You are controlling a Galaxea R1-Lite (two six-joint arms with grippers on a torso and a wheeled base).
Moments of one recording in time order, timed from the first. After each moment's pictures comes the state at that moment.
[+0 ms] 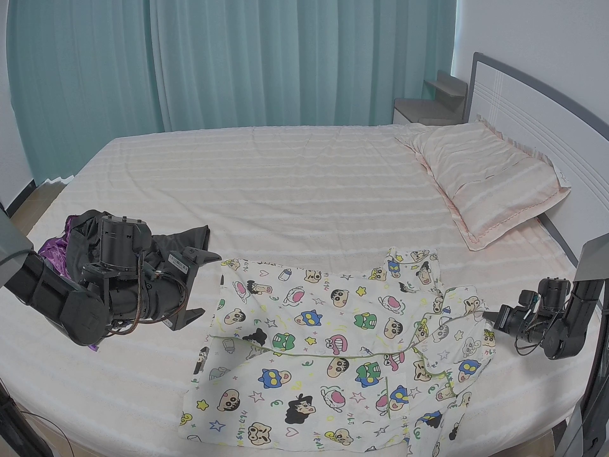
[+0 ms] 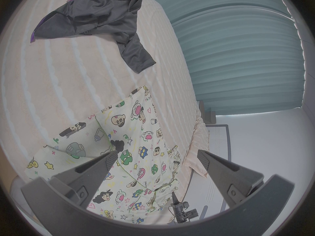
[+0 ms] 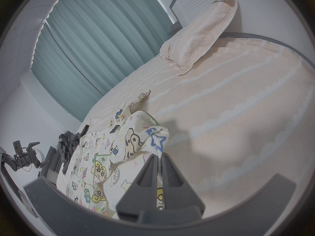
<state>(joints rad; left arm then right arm) -0.26 1.84 -0.69 -0.61 -0.19 -1.31 -0.24 2.38 -0.49 -1.29 0.47 0.30</state>
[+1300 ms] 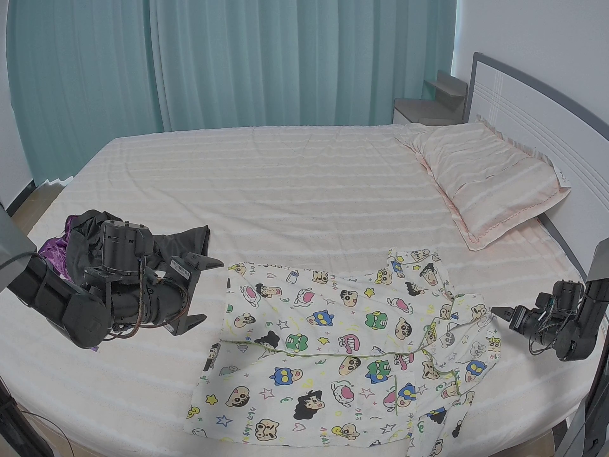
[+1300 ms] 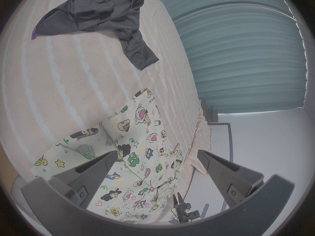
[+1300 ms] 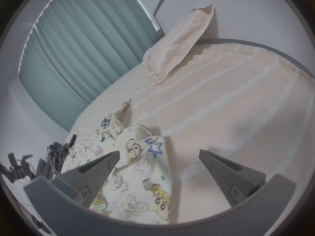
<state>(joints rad) -0.27 1.85 -0.67 -0.60 -0.20 -1.31 -0.33 2.34 -0.42 -1.30 0.40 0.31</state>
